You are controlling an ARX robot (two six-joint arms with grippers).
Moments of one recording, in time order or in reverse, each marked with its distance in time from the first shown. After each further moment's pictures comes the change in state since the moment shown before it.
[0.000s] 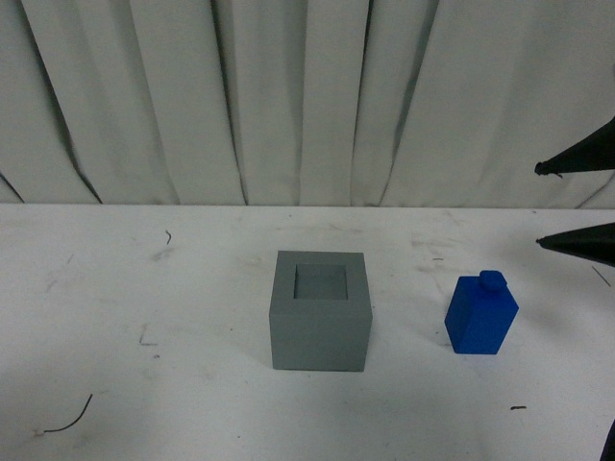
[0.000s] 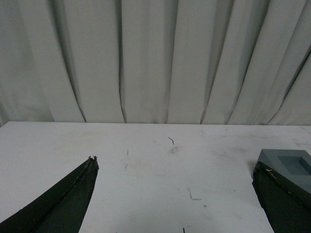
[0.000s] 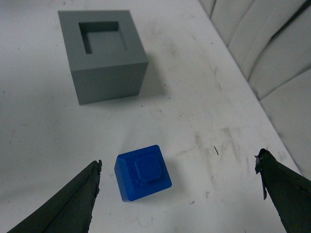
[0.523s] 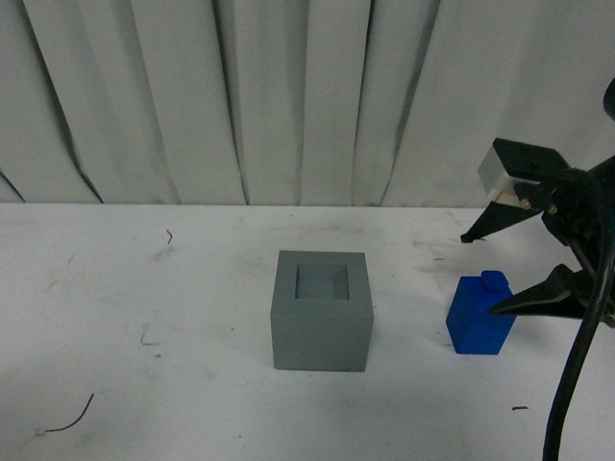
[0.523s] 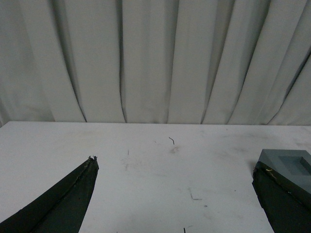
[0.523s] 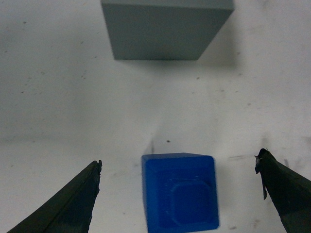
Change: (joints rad) left arm 0.000 0.000 0.000 0.000 0.000 0.000; right arm 0.129 0.277 0.318 -0.383 0.213 -0.284
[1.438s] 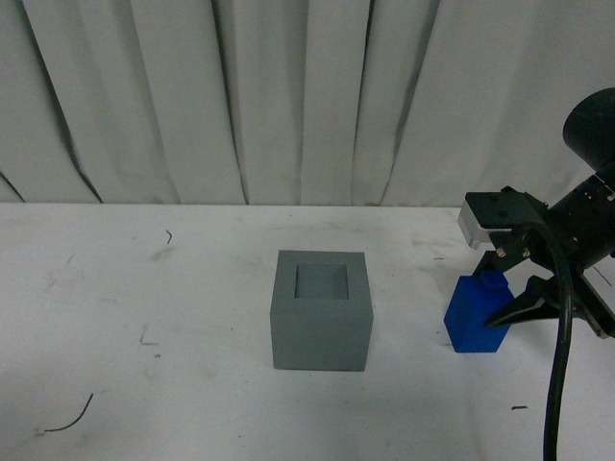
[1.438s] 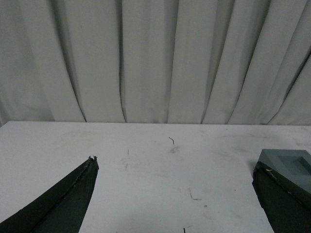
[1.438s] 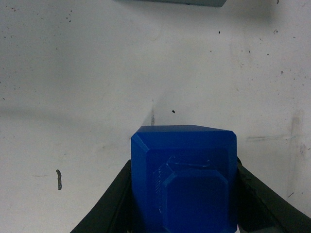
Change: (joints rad) left arm 0.000 0.000 0.000 0.000 0.000 0.000; right arm 0.018 0.139 0.126 -0.089 0.153 -0.082
